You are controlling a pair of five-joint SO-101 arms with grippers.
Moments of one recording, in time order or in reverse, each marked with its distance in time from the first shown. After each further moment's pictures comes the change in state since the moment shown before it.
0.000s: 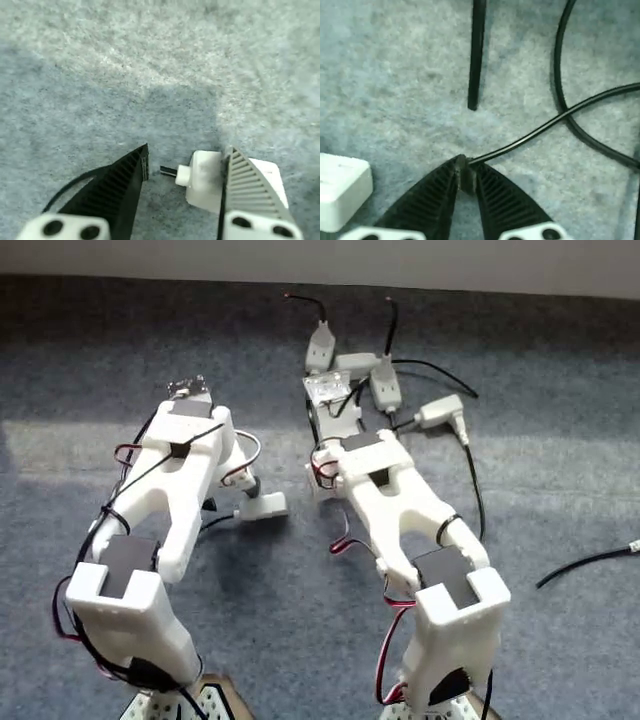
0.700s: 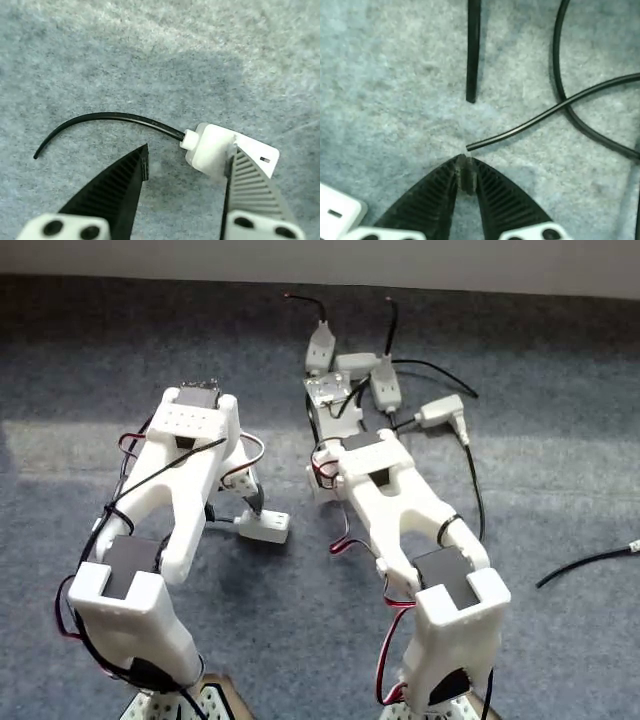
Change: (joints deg) left arm 1.5 0.0 -5.9 14.0 -4.2; right arm 0.0 -0.1 0.0 3.5 -0.2
